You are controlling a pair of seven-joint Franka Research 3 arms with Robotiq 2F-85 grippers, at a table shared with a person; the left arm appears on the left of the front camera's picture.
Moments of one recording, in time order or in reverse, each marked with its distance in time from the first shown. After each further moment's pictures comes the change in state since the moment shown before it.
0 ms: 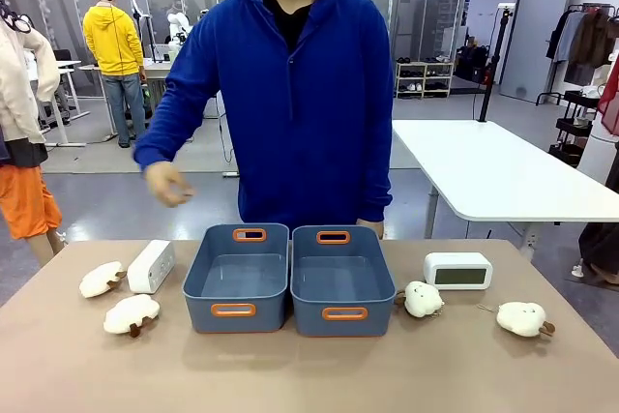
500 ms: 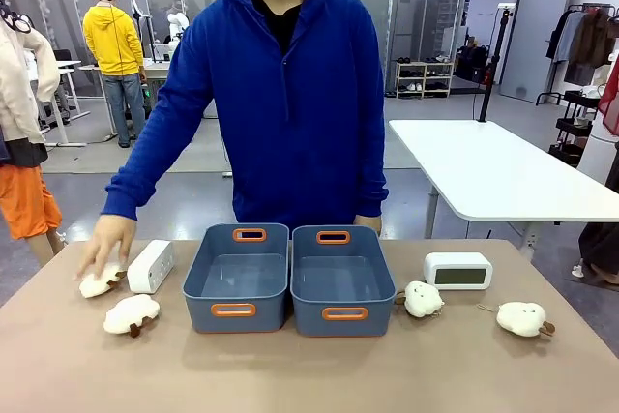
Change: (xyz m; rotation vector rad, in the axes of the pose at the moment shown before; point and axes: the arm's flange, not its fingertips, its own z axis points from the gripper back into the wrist) left arm 0.000 0.000 0.000 -0.001 0.001 0.000; right arm 0.000 0.000 0.000 0.002 0.001 0.000
